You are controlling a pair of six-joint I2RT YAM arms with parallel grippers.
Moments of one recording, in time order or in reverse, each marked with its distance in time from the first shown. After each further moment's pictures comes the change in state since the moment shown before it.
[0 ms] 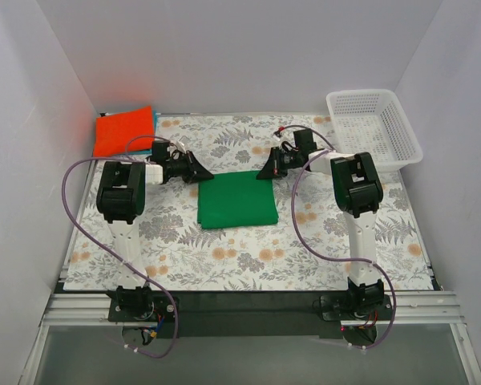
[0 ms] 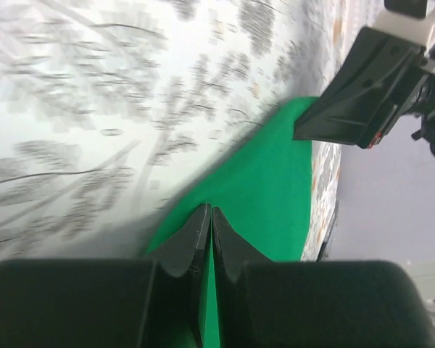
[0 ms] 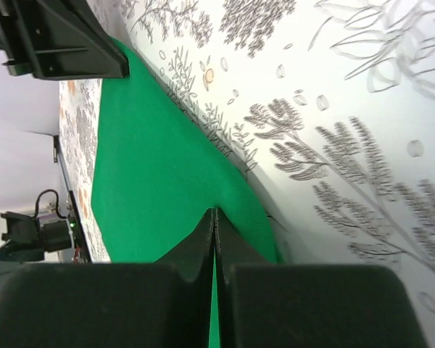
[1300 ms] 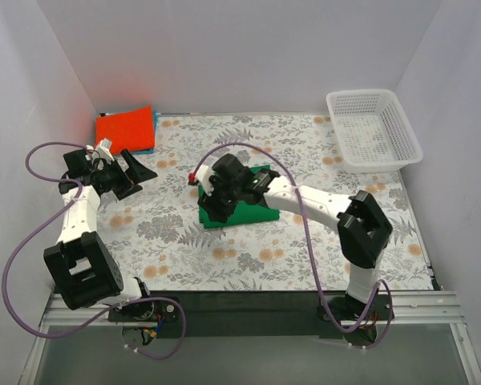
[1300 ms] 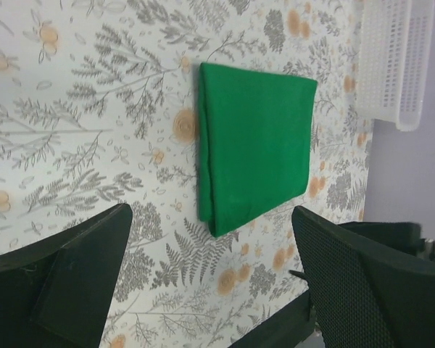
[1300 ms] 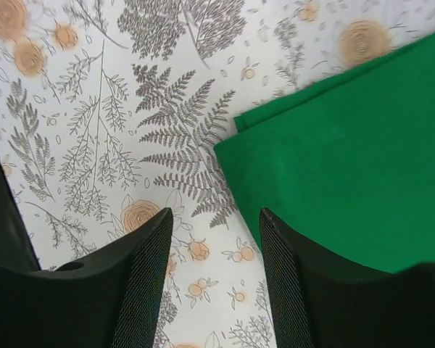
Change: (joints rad) left arm 0.471 -0.783 -0.221 -0.693 -0.080 0.332; right arm 0.653 -0.480 -0.055 -0.408 0.615 -0.560
